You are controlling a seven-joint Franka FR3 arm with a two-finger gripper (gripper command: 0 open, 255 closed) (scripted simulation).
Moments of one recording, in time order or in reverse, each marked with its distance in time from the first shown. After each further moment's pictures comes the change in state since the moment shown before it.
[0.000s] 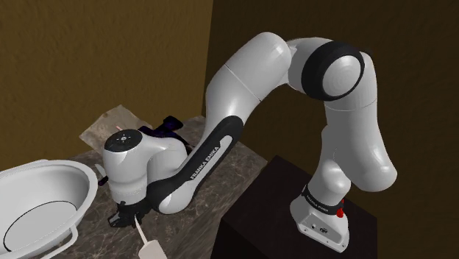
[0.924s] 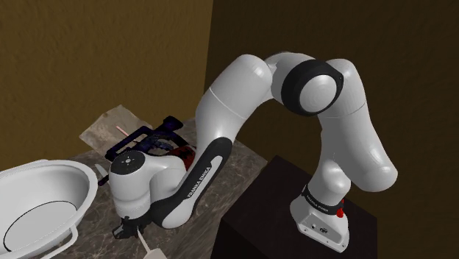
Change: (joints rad) arm 0.026 0.132 -0.035 0.034 -0.035 0.098 0.030
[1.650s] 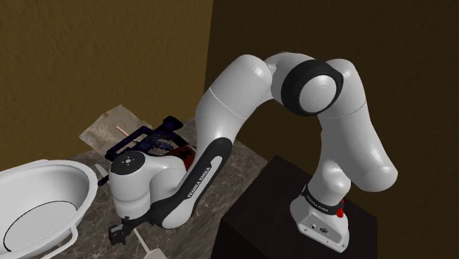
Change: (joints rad) arm 0.000 0.002 0.000 0.001 0.000 0.001 0.000
